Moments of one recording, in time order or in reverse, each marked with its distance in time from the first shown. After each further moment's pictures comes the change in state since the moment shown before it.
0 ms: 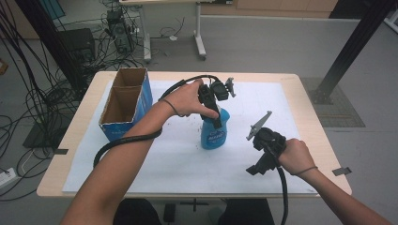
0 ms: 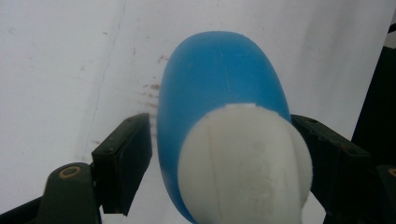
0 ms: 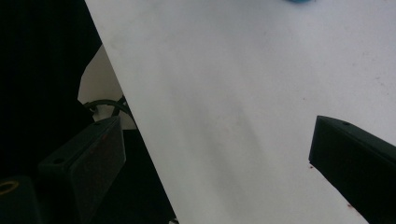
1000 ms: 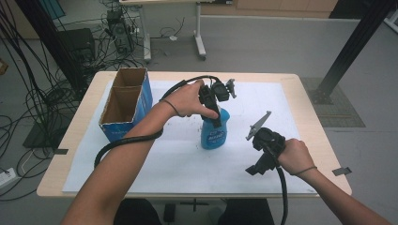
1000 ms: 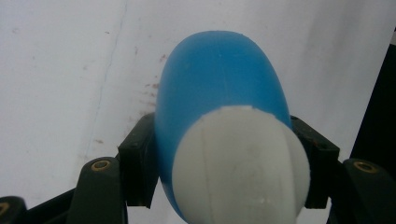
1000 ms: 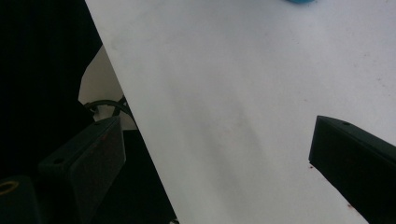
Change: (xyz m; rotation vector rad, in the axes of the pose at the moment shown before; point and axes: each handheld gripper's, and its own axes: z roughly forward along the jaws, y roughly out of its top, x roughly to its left) left arm -0.002 0.001 0.001 0.005 0.019 -0.003; right arm 0.001 0.001 0.001 0.002 0.000 -0.003
